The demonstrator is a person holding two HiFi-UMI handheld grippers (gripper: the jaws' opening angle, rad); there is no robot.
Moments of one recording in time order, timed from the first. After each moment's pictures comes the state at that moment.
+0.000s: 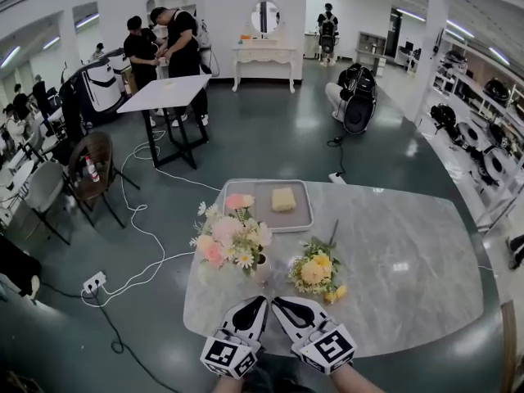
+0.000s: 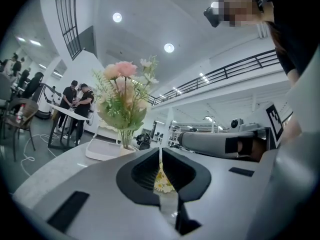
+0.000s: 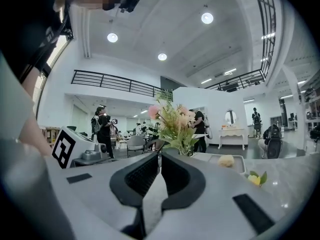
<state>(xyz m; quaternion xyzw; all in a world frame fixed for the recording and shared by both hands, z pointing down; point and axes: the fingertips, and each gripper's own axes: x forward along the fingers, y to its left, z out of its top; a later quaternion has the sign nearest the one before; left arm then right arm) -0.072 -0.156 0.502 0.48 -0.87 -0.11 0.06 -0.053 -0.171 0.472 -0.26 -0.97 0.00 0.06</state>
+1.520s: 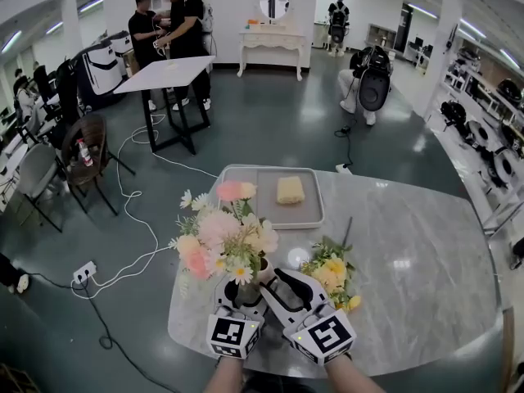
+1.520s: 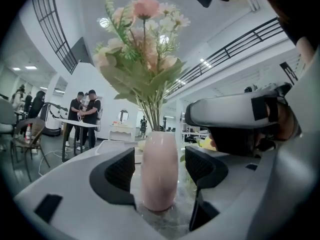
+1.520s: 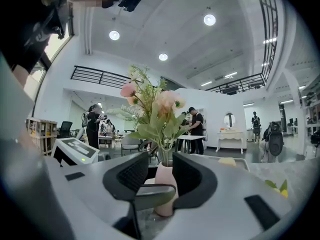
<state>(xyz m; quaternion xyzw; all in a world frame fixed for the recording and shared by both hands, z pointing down) -0.173 -0.184 0.559 0.42 -0.91 -0.03 0.05 -0.140 -0.185 0.502 -0.25 -0.97 -0.02 0.04</state>
